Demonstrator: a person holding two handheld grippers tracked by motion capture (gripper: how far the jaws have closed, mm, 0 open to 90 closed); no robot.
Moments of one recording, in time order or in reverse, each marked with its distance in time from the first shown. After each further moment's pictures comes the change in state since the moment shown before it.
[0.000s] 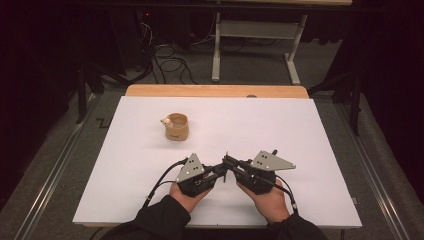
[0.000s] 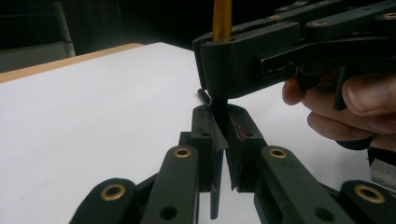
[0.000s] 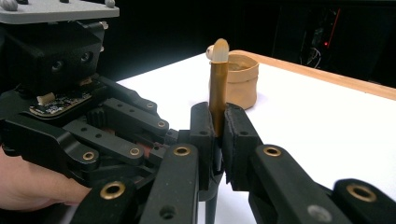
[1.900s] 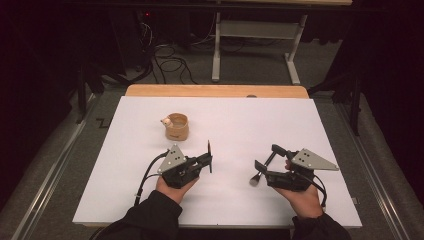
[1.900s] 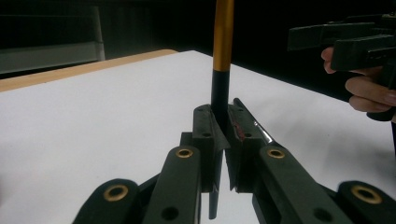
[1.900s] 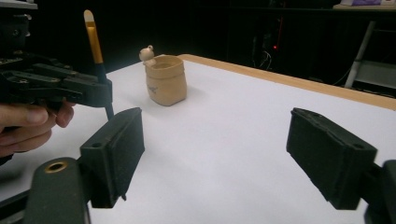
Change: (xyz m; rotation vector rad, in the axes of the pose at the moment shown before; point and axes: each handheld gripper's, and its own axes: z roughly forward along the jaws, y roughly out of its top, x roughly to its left) left arm 0.031 0.005 -0.028 -0.027 0.089 -0.062; right arm -0.055 -0.013 -0.067 -0.038 -0.158 0.034
